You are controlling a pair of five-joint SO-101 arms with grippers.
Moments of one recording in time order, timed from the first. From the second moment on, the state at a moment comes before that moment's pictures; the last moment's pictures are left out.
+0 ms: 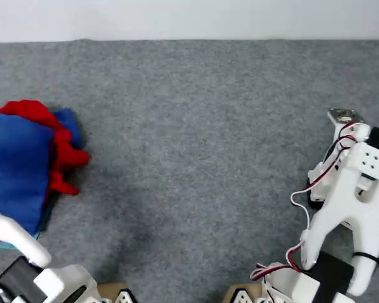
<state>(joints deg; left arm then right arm) -53.1 -8.0 -9.8 81.9 -41.5 25.2 -11.3 12.1 100.5 24.7</state>
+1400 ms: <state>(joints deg) -47.2 -2.1 -11.6 82.1 -44.5 22.4 -11.7 20.2 100.5 24.7</state>
